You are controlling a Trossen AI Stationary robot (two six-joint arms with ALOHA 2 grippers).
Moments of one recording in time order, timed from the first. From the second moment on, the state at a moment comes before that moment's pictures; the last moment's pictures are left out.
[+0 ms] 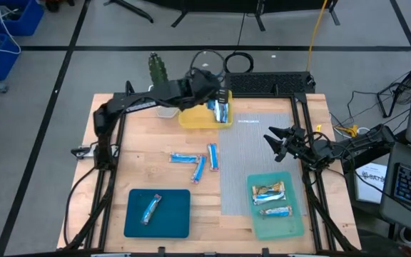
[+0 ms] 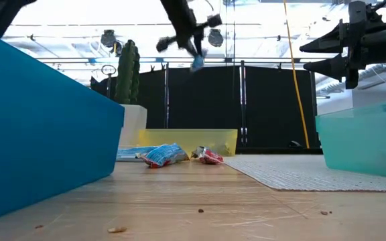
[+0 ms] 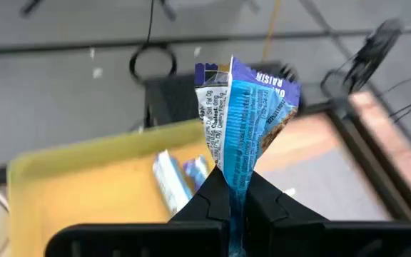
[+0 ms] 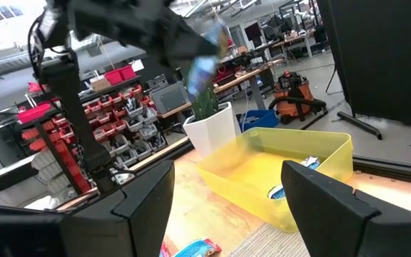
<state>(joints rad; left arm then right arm) 0.29 1.94 1.98 -0.79 -0.50 -0.82 0.28 0.30 0.05 0.35 0.84 0.33</state>
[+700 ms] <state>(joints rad) 0.38 2.20 1.98 -0.81 -0.41 -0.89 0.28 0.30 0.05 0.35 0.84 0.33</state>
